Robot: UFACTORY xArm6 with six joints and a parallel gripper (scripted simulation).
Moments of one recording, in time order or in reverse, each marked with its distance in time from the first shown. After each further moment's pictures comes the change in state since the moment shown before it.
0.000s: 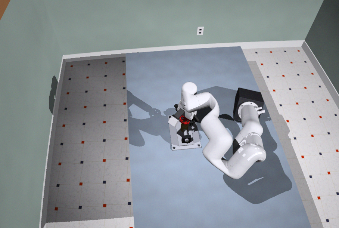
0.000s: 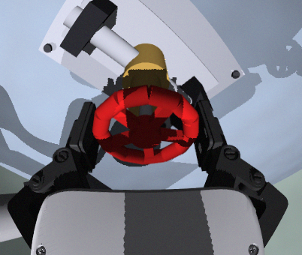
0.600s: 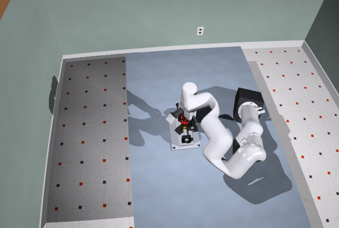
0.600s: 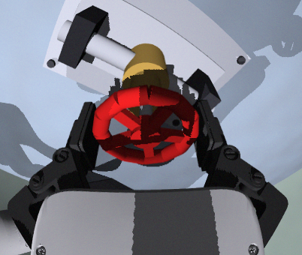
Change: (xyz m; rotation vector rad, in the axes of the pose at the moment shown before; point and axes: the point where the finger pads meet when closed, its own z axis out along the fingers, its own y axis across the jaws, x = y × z) arm 0.000 0.000 0.000 0.000 0.000 0.182
